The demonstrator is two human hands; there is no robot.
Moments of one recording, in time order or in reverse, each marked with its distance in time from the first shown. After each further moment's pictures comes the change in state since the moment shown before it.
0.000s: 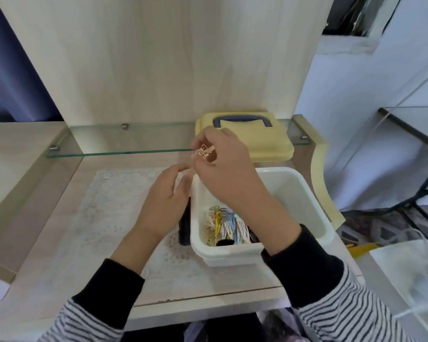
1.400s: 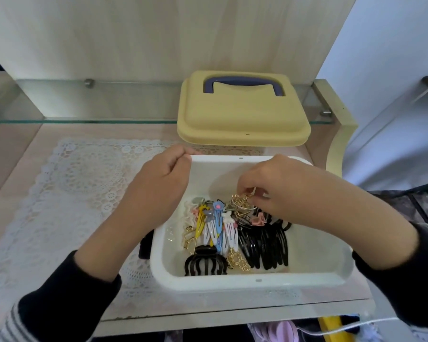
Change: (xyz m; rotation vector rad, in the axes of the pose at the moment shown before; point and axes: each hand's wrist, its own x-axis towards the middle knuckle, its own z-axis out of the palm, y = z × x) left_hand 0.024 0.031 0.031 0.064 -0.096 -0.257; right_hand 0.005 0.092 -0.076 -0.657 -0.804 -0.099
